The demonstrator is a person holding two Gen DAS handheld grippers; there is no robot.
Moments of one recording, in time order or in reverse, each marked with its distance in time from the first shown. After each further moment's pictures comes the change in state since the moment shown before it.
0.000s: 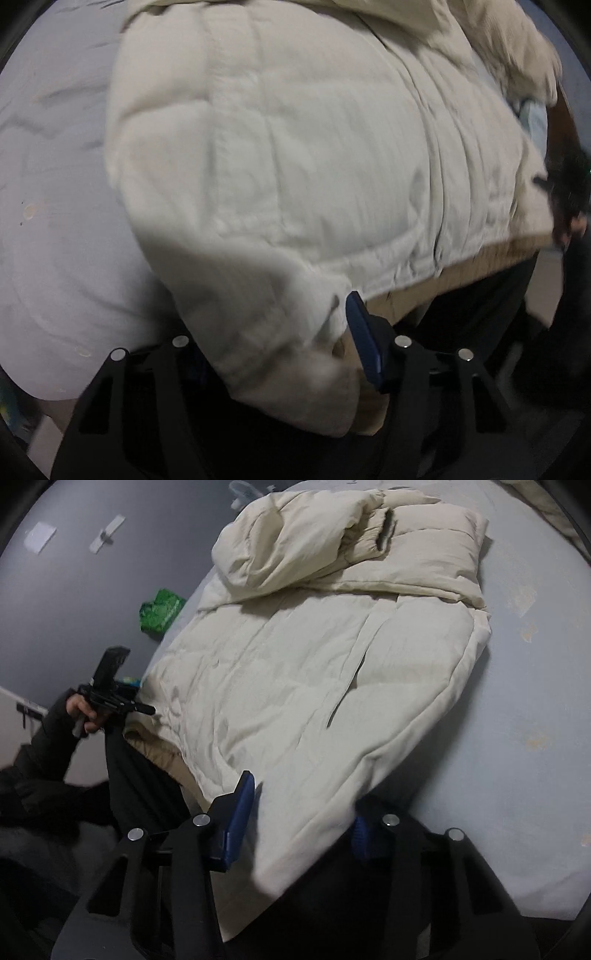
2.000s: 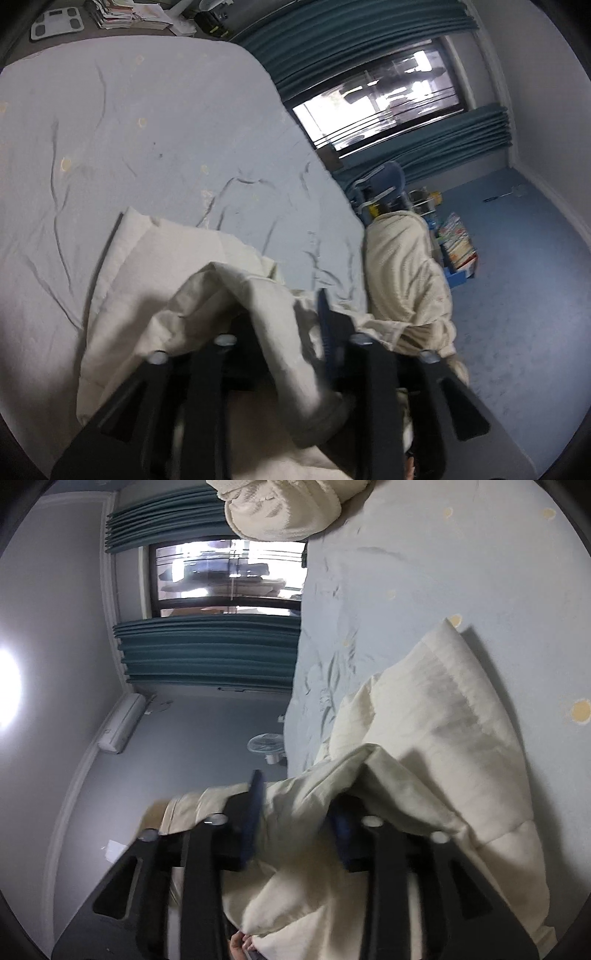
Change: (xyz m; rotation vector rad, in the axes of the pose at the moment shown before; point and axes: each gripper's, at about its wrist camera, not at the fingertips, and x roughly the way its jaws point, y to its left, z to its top) left arm -0.103 0.159 0.221 -0.617 -1.050 -0.544; right arm 0.072 -0.214 0.226 0.765 -0.830 0.577
